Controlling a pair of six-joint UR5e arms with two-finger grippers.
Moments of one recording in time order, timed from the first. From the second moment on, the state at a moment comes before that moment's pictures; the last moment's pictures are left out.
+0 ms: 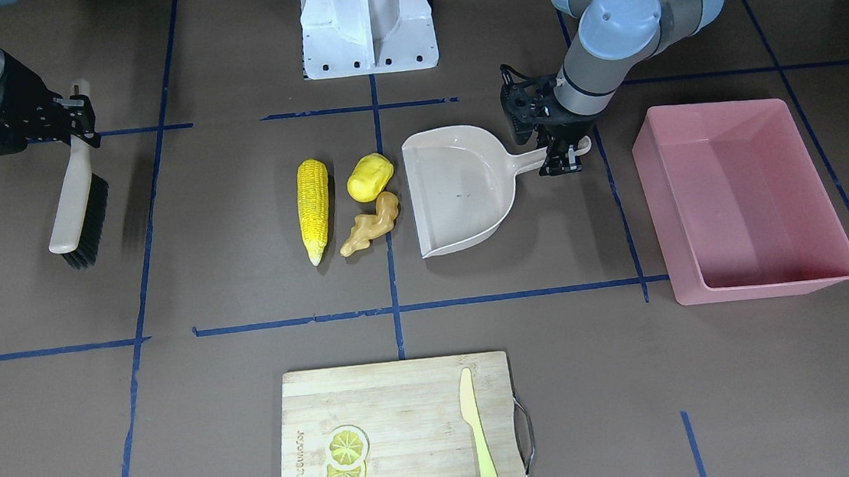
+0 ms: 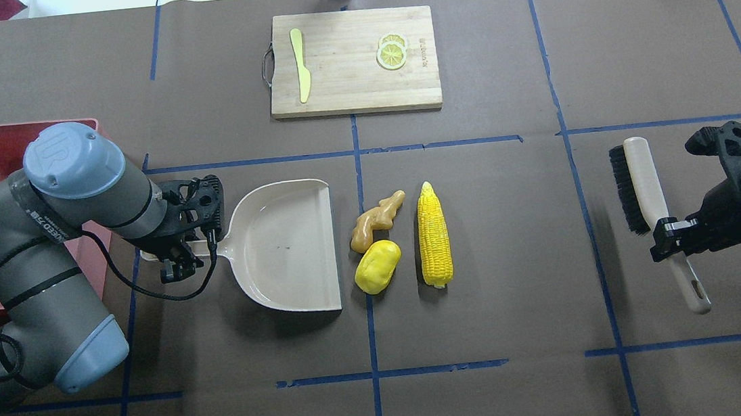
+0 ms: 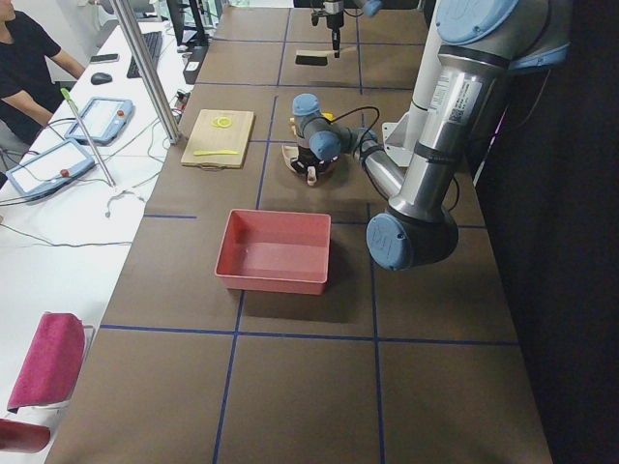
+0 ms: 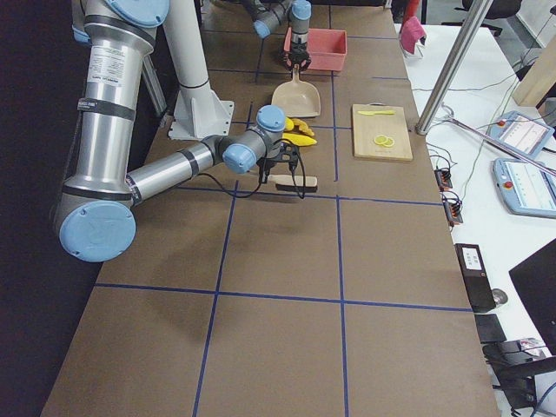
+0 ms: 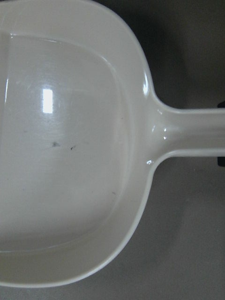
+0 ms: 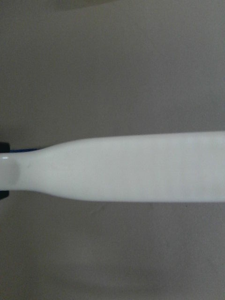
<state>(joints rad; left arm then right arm) -0.64 -1.94 -1.86 -1.62 -2.04 0.40 0.79 -1.74 2.13 -1.29 2.26 1.03</state>
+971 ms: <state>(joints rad) -0.60 -2.00 -1.85 -1.54 -2.01 0.40 0.59 -1.47 2.13 -1.55 2.16 1.15</state>
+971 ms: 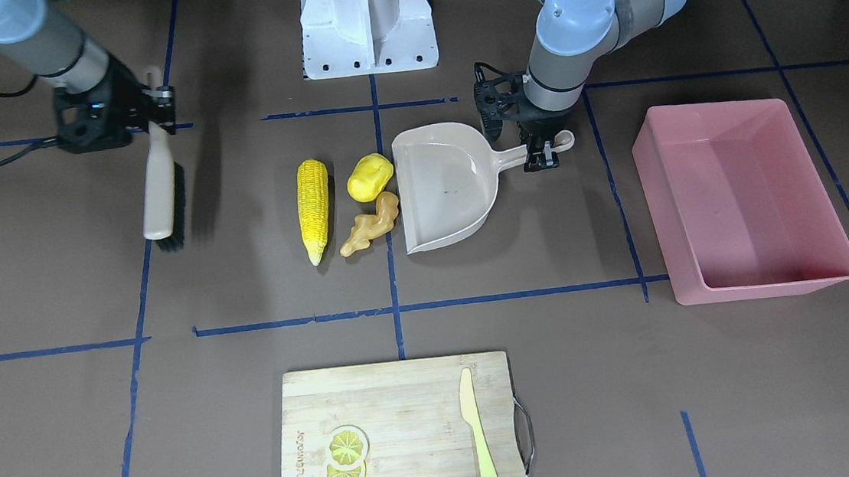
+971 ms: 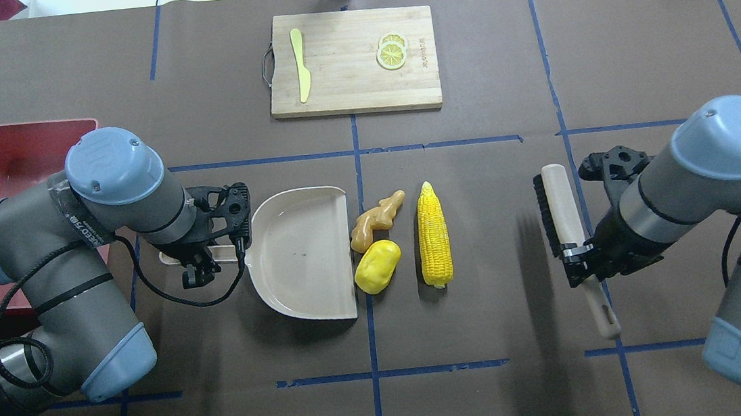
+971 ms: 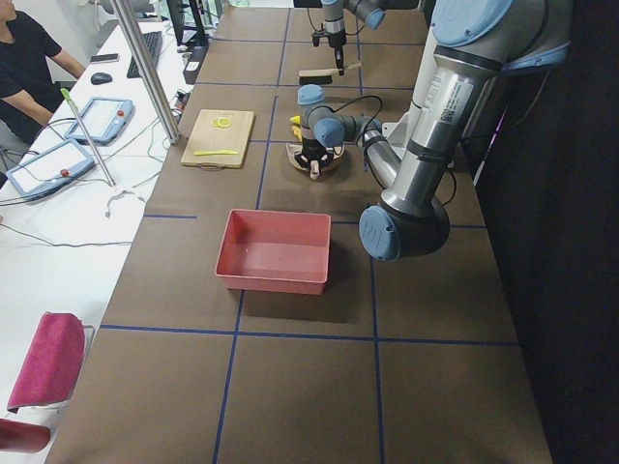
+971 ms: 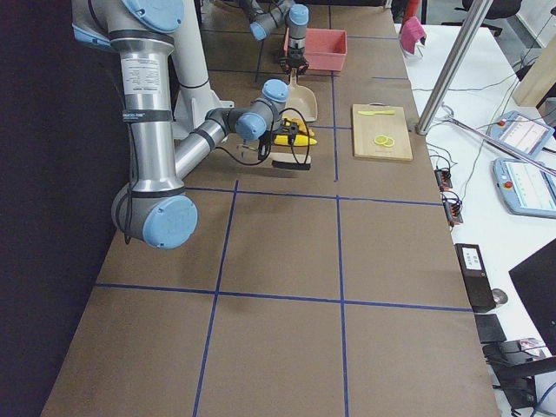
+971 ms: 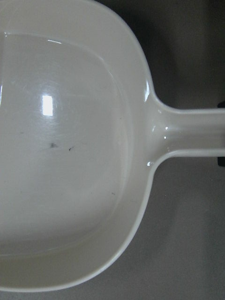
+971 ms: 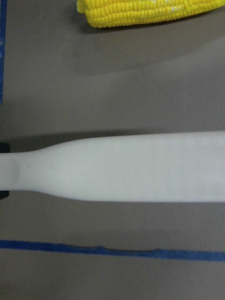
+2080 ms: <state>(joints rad) -0.60 -2.00 -1.85 -1.54 -1.98 0.40 0.41 -1.19 1.94 -1.68 2.04 1.22</state>
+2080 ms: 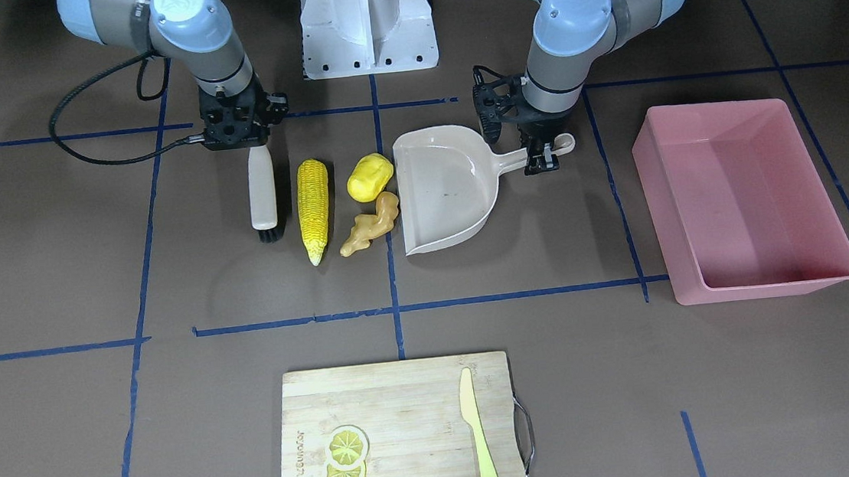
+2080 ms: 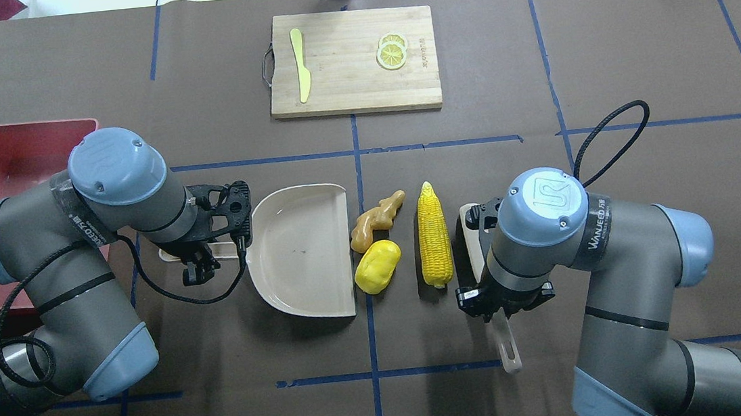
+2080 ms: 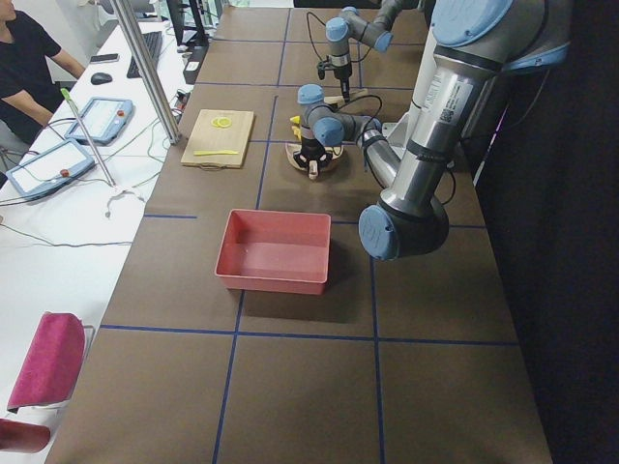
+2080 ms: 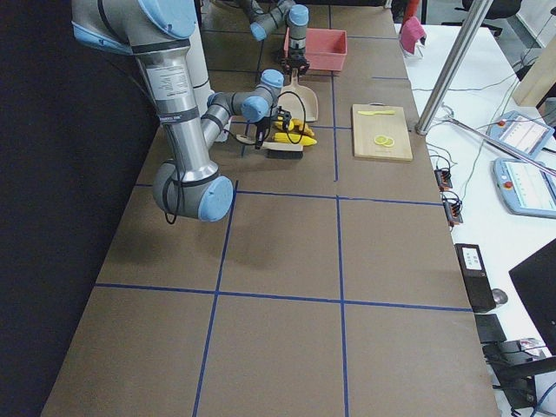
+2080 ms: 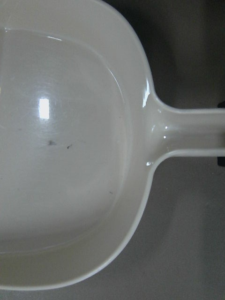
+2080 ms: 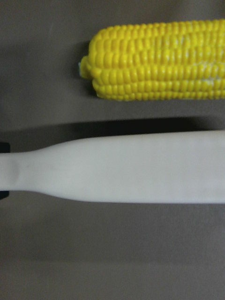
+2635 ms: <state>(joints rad) -0.59 -2.02 -1.84 -1.54 -1.98 0.40 0.38 -1.02 1.83 -1.68 2.03 1.30</state>
